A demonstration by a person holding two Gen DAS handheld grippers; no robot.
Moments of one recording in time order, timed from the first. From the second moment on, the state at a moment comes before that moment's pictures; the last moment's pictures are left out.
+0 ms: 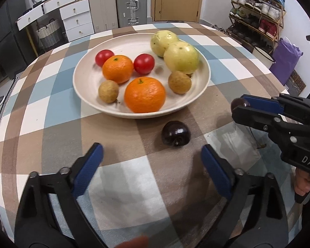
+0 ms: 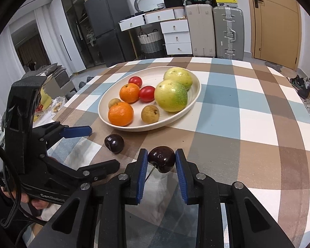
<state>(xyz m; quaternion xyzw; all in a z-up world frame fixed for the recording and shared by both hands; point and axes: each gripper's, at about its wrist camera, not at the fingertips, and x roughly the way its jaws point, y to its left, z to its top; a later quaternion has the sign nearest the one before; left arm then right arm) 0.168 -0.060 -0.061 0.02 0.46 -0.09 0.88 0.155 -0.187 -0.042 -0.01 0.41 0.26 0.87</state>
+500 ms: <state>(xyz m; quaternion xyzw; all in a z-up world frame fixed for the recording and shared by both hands) 0.163 -0.077 -0.054 0.04 0.44 -0.14 0.89 0.154 -0.198 -0.042 0.00 0.41 0.25 0.88</state>
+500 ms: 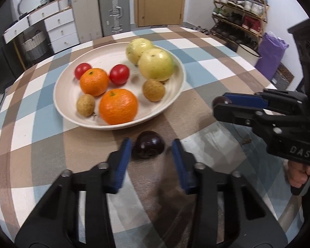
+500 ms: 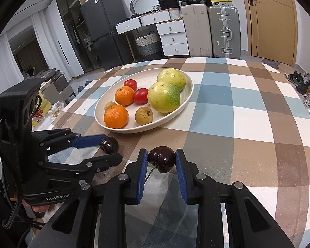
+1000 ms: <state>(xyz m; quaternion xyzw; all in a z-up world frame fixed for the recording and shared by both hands) 0.148 -0.058 -0.034 0.01 0.41 -0.14 0.90 0.148 -0.195 -0.033 0.00 0.40 0.26 0.88</state>
